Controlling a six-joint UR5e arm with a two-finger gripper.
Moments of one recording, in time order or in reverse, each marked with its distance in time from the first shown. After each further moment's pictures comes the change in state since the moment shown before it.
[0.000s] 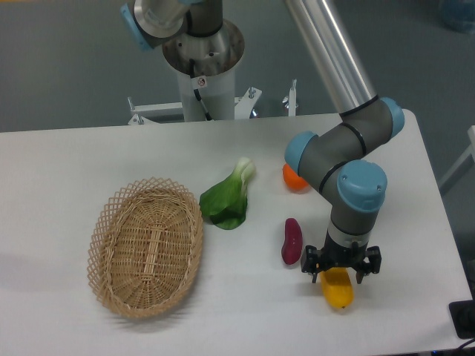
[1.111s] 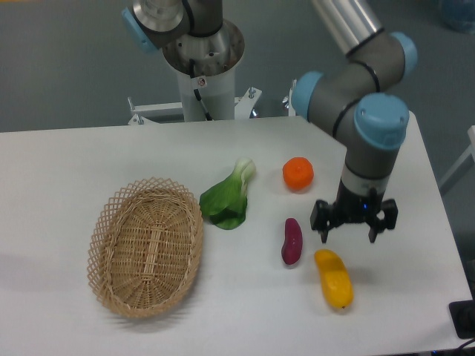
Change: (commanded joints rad) arm 0.046 0.097 0.026 -0.094 -0.060 0.002
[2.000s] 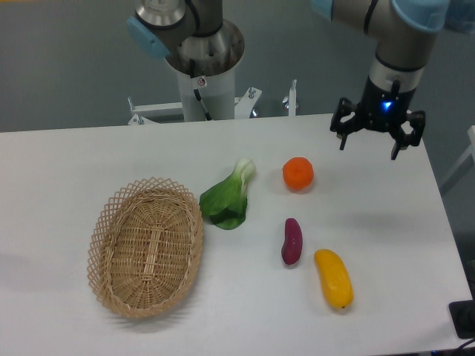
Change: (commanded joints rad) arm 0.131 0.336 -0.133 -0.312 0.002 0.332
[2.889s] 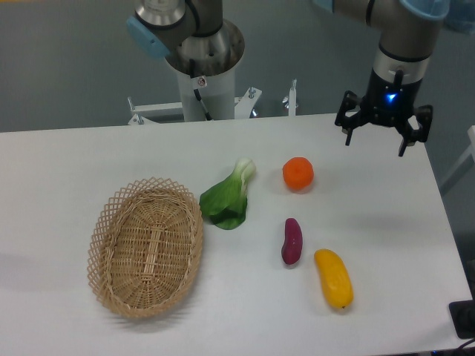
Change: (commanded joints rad) arm 0.066 0.073 0.049 -0.095 0.006 0.193
